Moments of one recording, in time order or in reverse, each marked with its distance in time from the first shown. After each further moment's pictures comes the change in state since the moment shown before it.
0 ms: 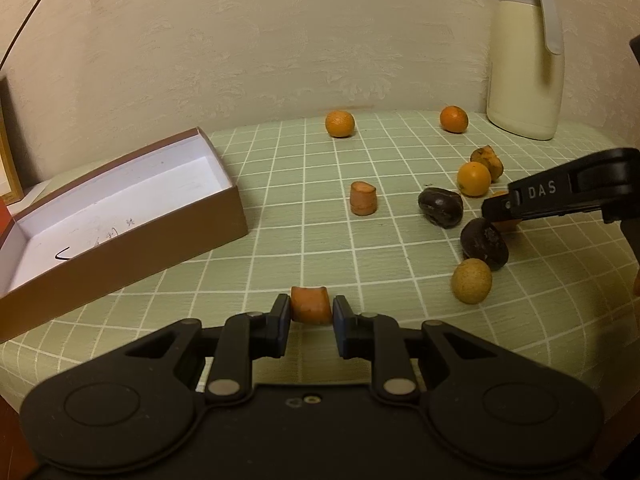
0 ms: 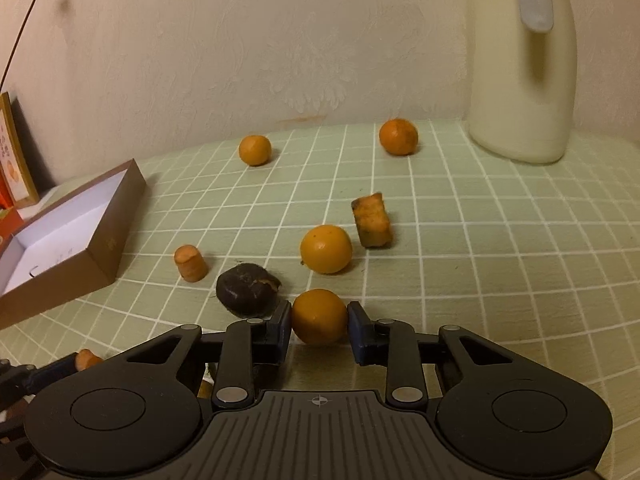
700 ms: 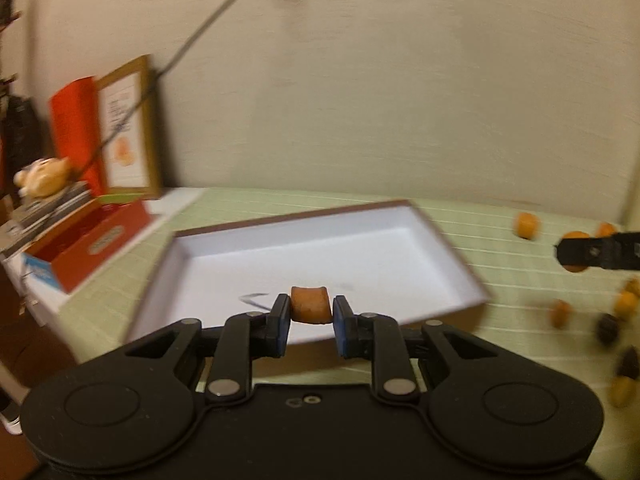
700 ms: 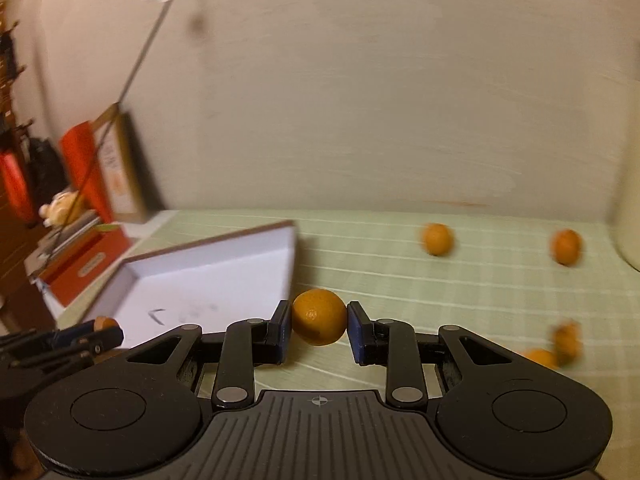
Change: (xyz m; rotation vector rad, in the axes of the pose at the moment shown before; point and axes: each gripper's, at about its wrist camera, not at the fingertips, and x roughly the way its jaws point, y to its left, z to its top) left arm -0.031 0.146 0.039 -0.238 -0.105 0.321; right arm -0.009 0.134 0.051 -0.145 -0.112 0.292
